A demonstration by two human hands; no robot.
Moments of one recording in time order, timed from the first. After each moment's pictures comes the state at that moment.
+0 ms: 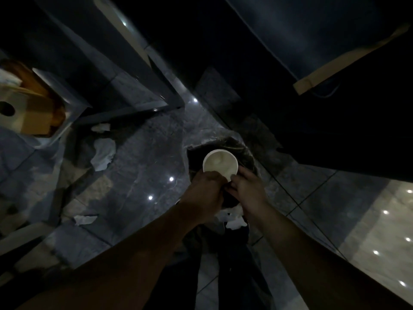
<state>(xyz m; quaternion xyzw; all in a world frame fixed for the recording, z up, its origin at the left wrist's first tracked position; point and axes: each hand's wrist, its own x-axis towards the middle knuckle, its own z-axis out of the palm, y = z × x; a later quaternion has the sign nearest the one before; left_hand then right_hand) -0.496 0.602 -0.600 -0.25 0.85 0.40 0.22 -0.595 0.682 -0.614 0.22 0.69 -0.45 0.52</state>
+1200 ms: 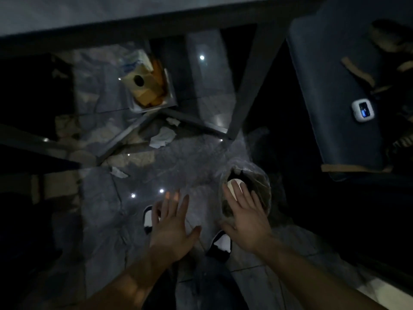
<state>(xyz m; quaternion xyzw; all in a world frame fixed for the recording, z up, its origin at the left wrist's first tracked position) -0.331 0.686 -0.486 -0.63 0.71 0.30 0.11 -0.553 0.682 -0.467 -0.69 0.63 0.07 0.36</state>
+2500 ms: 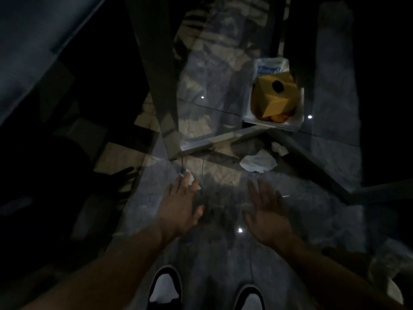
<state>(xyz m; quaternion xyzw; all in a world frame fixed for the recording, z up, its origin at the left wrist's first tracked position) -0.027 0.610 -0.713 -0.70 0.66 0.28 0.03 -0.274 0.558 -0.715 -0.81 0.54 0.12 0.19</state>
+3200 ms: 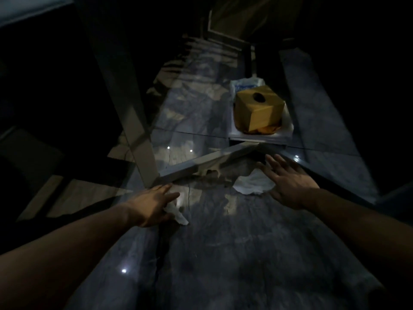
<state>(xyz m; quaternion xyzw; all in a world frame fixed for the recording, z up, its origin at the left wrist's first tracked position) 0.039 0.522 -0.821 -0.60 0.76 0.20 0.14 -0.337 0.410 -0.797 -0.86 0.48 0.18 0.01</state>
